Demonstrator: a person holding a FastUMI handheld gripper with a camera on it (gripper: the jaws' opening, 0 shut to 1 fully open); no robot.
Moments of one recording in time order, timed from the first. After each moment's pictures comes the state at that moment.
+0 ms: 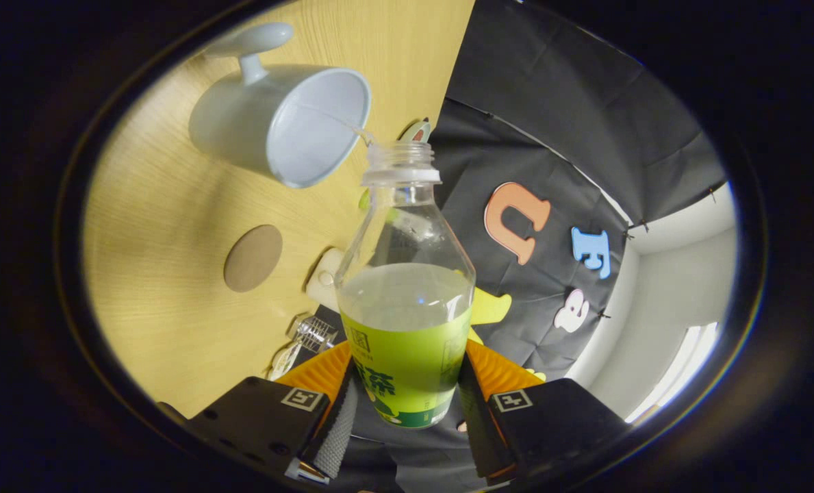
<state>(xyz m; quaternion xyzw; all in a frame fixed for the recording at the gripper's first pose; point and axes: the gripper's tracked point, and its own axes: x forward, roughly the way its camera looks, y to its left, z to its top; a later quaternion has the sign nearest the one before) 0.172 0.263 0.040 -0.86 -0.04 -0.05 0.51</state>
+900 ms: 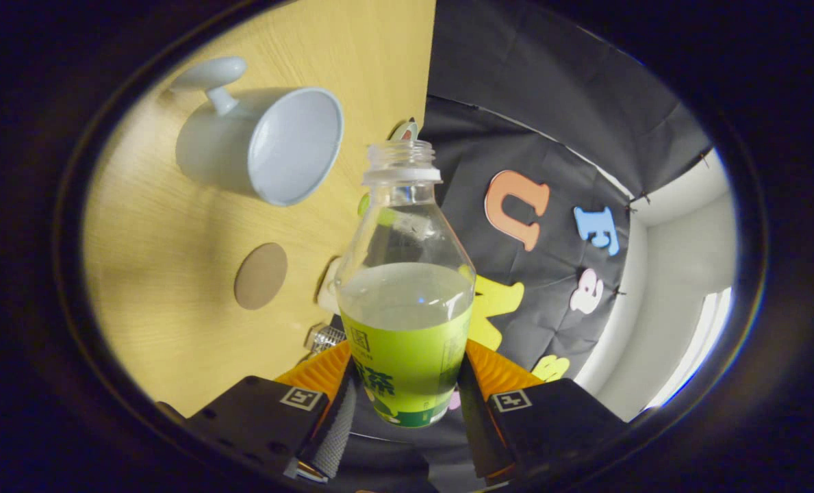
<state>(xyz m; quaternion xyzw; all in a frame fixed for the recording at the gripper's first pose) 0.180 0.249 0.019 -0.80 -0.01 -0.03 0.60</state>
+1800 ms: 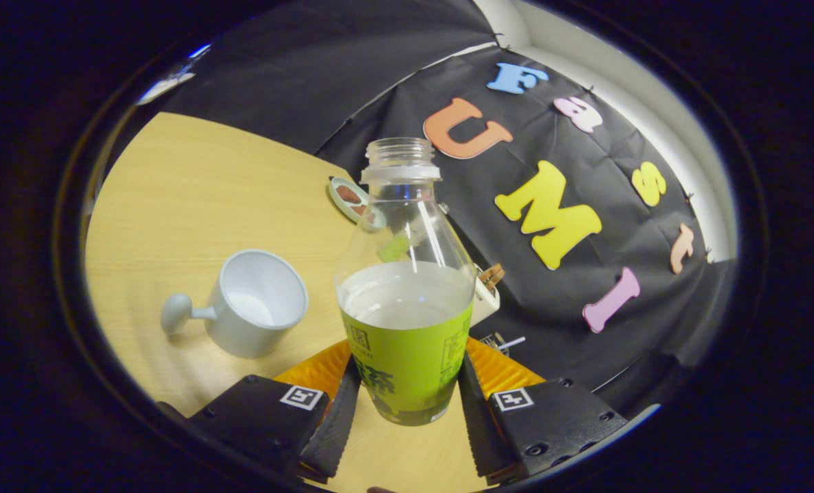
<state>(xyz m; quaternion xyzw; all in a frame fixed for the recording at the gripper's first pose) 0.162 0.259 -0.043 -0.40 0.12 0.12 0.90</state>
